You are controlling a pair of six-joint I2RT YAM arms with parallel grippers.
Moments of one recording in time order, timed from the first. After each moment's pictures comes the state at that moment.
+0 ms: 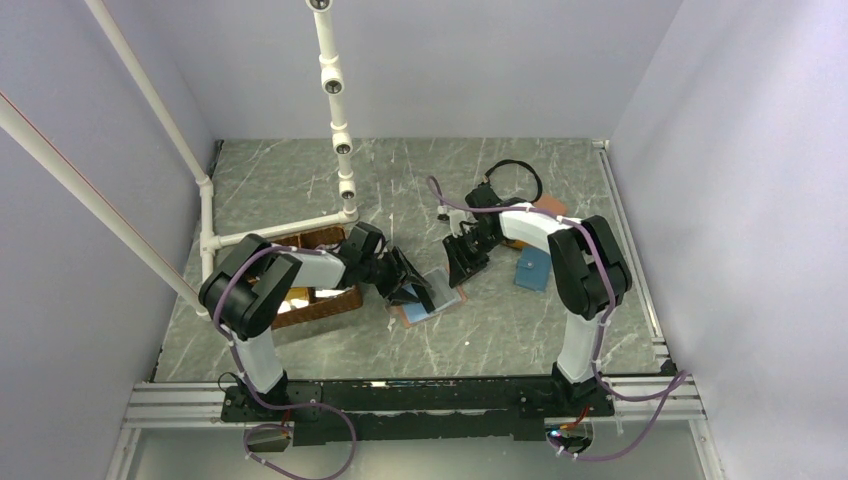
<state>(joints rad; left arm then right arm) -0.57 1.80 0.78 0.14 0.58 -1.29 0.43 1.90 1.20 -0.65 -0.57 -0.14</state>
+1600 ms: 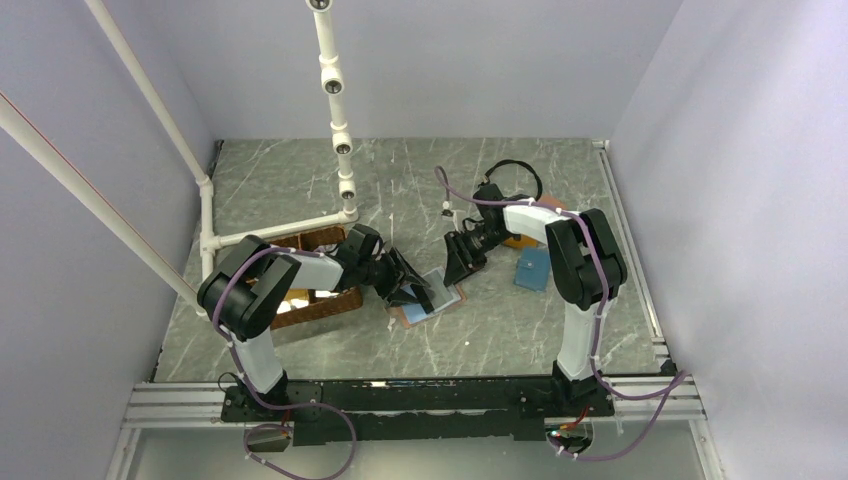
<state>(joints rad) -0.57 1.79 0.74 0.20 0.59 -1.34 0.37 1.97 1.24 -0.68 -0.83 -0.16</state>
